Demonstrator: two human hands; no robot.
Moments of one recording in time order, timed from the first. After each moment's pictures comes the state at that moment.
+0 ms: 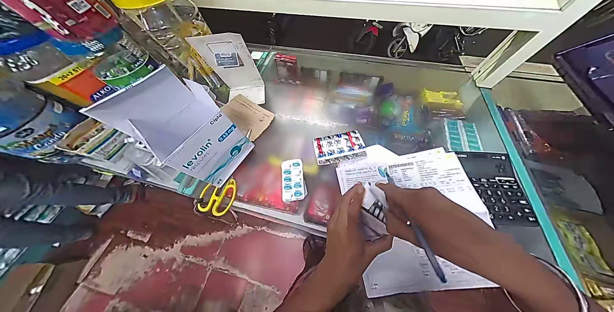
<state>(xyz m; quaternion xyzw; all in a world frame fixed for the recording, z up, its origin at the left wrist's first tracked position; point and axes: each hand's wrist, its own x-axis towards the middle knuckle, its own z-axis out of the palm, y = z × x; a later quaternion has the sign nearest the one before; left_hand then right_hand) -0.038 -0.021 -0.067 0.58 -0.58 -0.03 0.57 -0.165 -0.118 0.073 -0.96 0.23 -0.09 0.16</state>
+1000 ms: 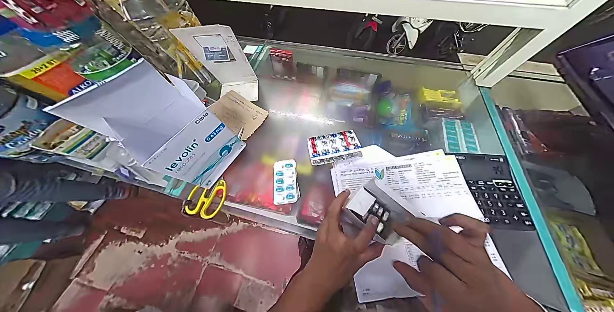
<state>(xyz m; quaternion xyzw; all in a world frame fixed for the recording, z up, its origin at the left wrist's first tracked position) -0.029 -0.012 -0.070 0.59 -0.63 0.04 0.50 -0.213 -0.105 0.019 -0.93 0.08 -0.35 -0.05</state>
